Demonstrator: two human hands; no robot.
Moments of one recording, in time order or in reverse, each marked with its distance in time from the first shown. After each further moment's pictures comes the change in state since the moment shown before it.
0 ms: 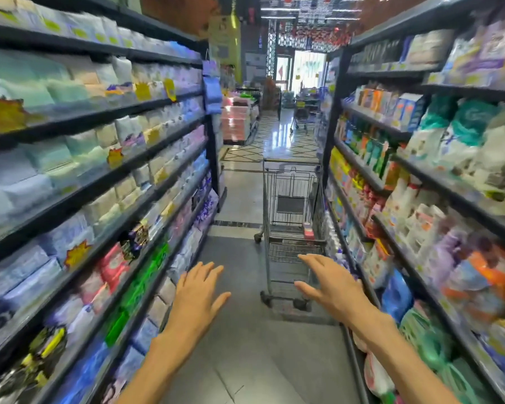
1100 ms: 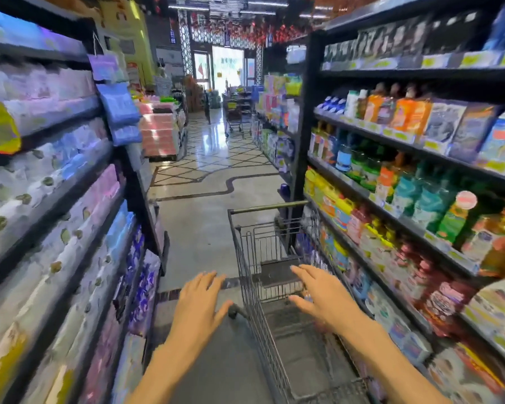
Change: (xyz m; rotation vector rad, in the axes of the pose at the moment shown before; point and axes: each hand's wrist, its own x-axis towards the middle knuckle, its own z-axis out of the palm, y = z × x) left_hand 0.776 -0.225 0.250 -0.140 -0.089 0.302; right_hand 0.705 0.225 0.155 -0.150 -0.091 0.311
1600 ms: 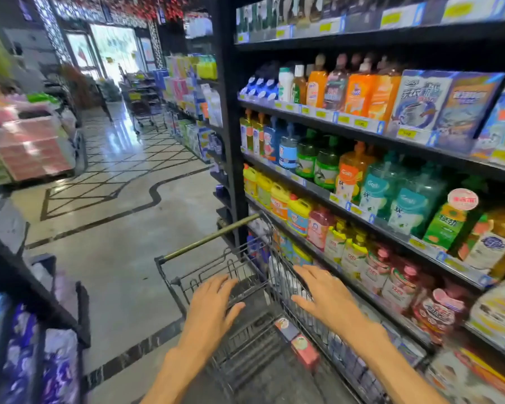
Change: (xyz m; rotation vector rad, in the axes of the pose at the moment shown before) left_hand 0.331 0.014 0.148 -0.132 -0.141 0.389; right_hand 0.201 0.166 0.045 0.047 -0.008 0.427
